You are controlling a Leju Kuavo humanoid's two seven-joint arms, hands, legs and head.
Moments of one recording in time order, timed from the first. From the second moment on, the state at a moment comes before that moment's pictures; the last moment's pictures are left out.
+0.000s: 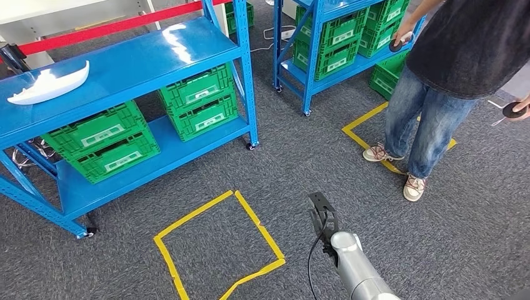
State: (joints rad) left arm 0.32 0.00 0.01 -0.22 0.00 0.00 0.00; right arm 0.02 0.01 0.01 -0.56 0.00 0.00 0.00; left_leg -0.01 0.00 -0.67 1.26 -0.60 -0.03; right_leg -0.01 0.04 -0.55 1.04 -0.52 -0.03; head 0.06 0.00
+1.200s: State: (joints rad) left arm 0.16 0.00 0.01 -0.39 0.00 0.00 0.00; right arm 0.17 0.01 0.01 -0.41 0.00 0.00 0.00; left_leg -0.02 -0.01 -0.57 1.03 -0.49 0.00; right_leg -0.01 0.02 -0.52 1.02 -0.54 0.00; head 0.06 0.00
